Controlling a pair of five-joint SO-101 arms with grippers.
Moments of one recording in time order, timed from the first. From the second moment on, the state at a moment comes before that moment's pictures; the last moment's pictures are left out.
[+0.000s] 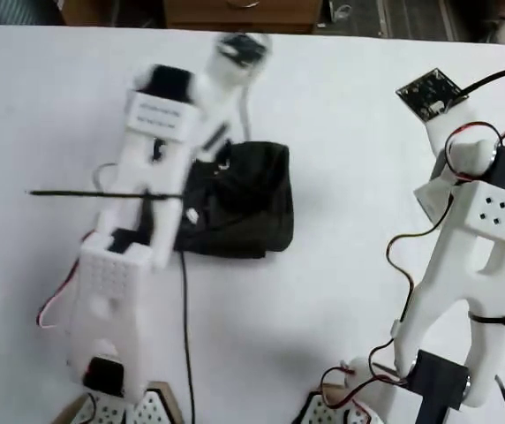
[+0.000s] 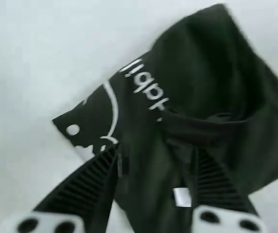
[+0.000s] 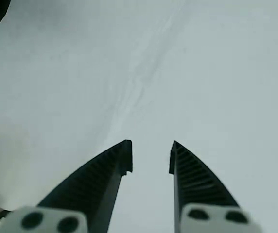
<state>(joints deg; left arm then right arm) 5.9 40.4 -57.5 100.7 -21.0 17.5 -13.4 -4.1 94.2 51.8</state>
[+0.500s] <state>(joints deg) 6.6 52.4 -54.7 96.5 -21.9 17.5 -13.4 -4.1 92.7 52.0</state>
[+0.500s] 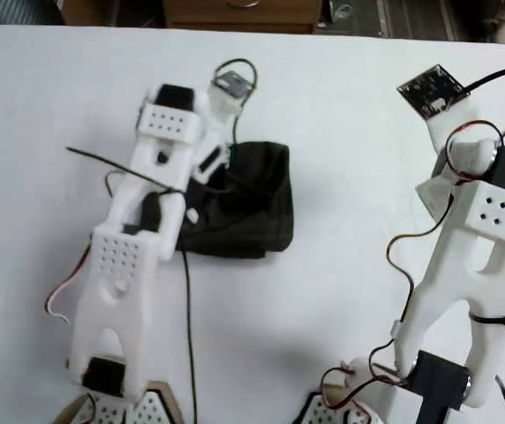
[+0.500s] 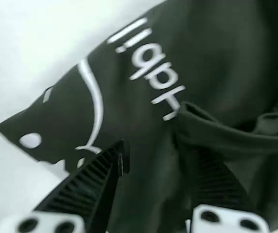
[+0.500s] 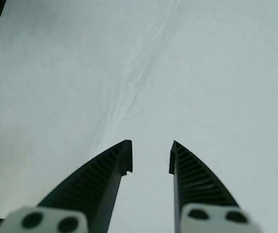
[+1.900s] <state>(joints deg) 8.8 53.2 -52.2 95.1 -21.9 17.5 -13.4 -4.1 88.8 52.0</state>
